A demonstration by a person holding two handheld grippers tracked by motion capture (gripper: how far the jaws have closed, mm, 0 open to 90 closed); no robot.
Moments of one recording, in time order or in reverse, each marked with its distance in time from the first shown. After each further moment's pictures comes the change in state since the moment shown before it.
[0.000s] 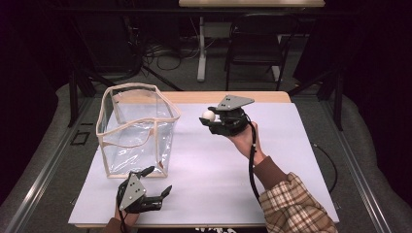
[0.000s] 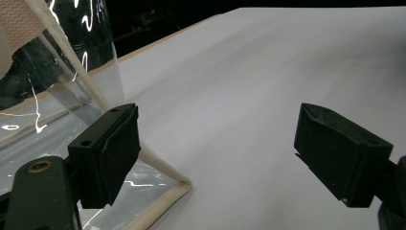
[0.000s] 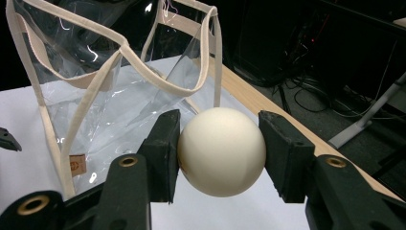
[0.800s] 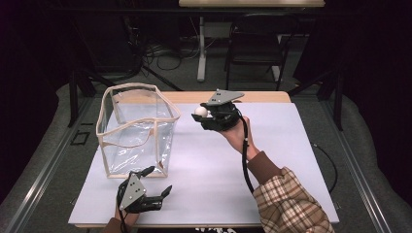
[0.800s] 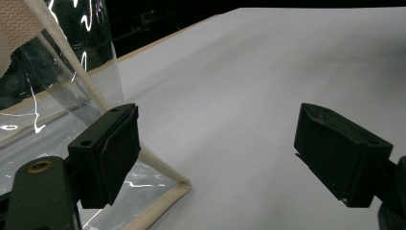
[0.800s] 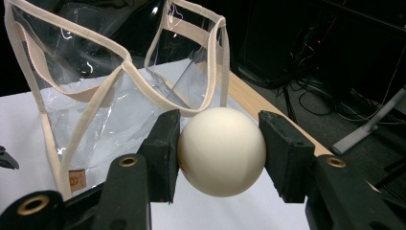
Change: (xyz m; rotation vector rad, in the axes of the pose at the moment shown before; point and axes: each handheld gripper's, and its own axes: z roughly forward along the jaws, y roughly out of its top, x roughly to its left) left arm 0.000 0.000 0.000 0.000 -0.001 -0.001; right arm 0.003 0.017 0.019 0.011 0.018 -0.013
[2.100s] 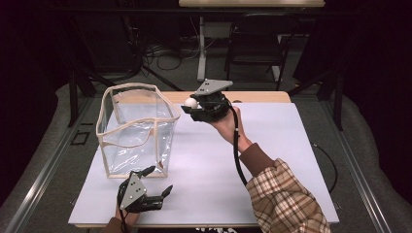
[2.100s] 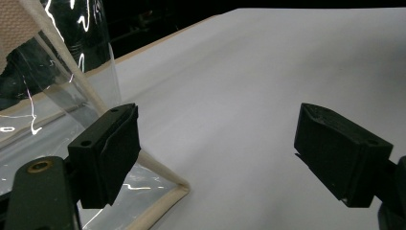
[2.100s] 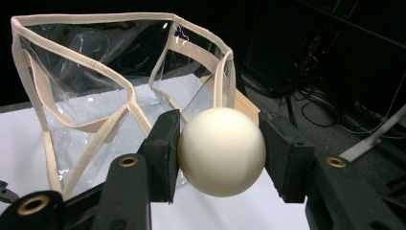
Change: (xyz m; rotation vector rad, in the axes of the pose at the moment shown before) left arm 0.000 0.001 0.001 -0.002 -0.007 0.000; right arm 0.003 0.034 0.015 -0.011 0.018 -0.029
